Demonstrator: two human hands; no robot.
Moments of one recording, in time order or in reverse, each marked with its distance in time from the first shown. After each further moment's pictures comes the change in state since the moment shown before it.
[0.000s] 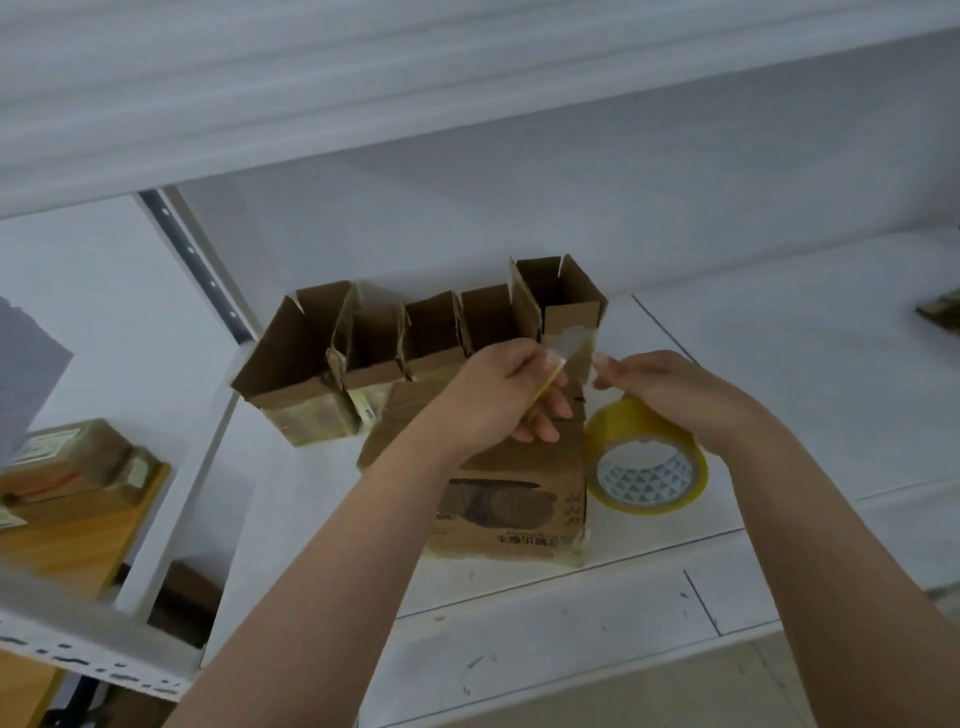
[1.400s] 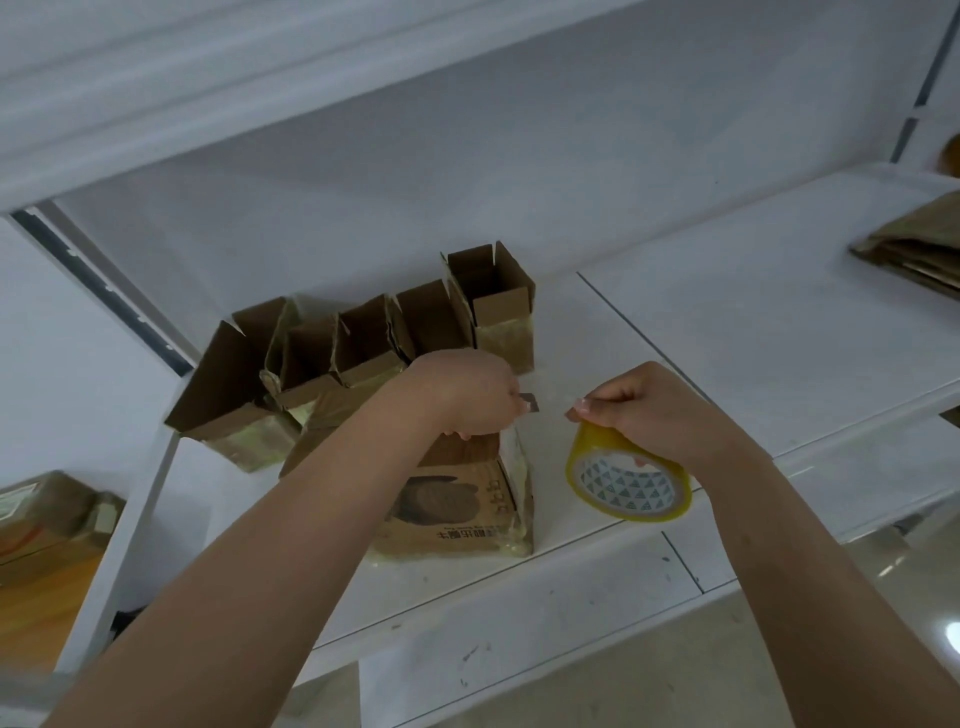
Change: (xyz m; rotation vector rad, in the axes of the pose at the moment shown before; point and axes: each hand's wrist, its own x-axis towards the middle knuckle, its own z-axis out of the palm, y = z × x) left_hand 0.048 0.040 0.040 1.115 -0.436 -0.118; right_hand -0.033 0.058 -0.022 0.057 0.063 -0.010
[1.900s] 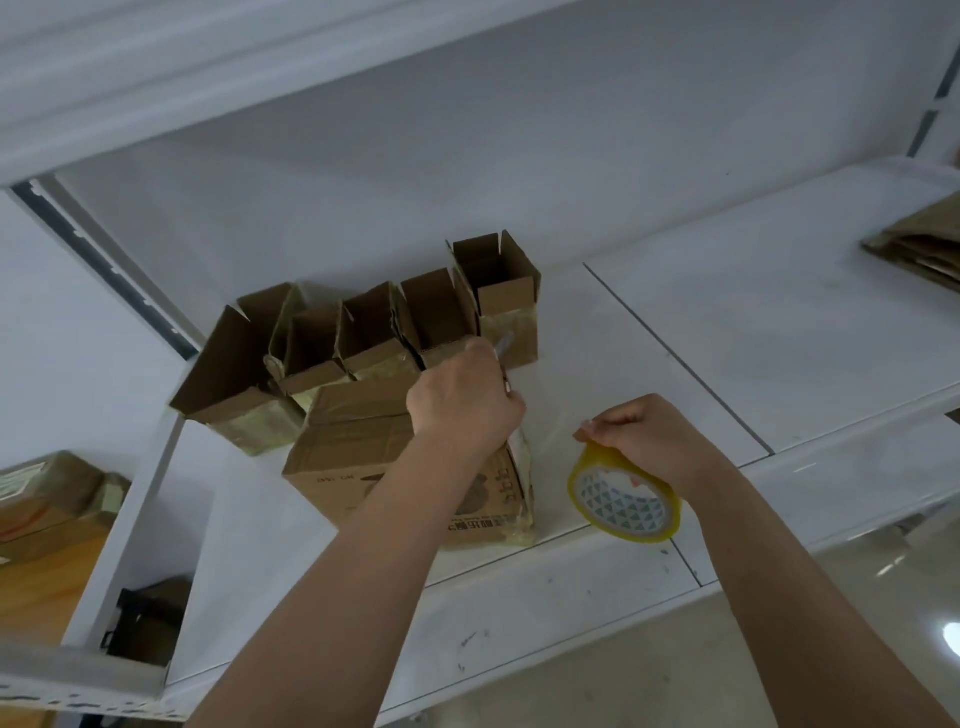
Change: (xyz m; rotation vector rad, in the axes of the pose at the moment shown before) left_hand 0.001 0.013 0.047 -0.192 0.555 -0.403; right_hand 0.002 0.031 0.020 0.108 -0.001 0.137
